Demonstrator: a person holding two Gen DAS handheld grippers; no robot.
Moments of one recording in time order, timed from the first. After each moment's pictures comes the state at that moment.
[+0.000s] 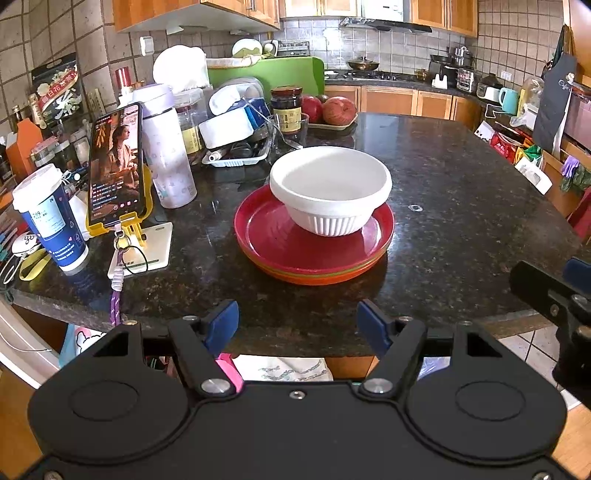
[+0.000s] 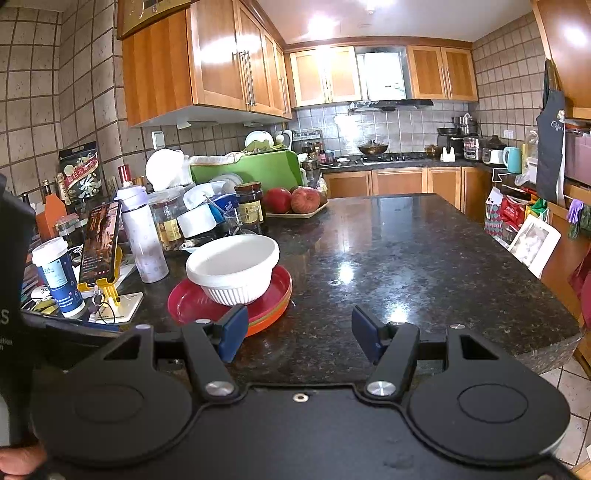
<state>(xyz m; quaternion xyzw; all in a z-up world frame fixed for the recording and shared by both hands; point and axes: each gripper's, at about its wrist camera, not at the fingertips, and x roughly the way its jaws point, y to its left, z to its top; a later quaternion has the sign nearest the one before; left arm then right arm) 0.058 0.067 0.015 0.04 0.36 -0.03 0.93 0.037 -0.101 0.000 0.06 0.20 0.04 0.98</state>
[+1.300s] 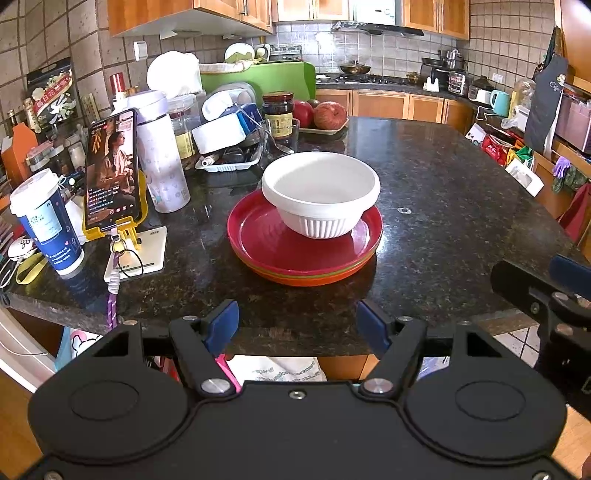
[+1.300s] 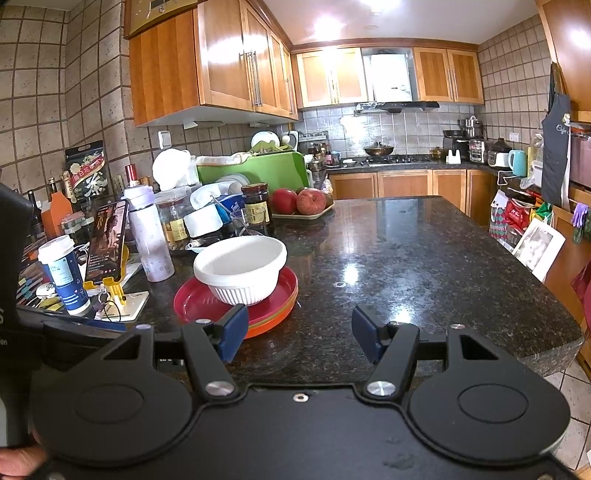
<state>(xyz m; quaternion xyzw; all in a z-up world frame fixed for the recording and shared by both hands) 0.052 0.064 0.020 0.04 0.35 -0.04 0.93 0.034 -0.103 0.005 0.05 0.20 0.05 0.98</state>
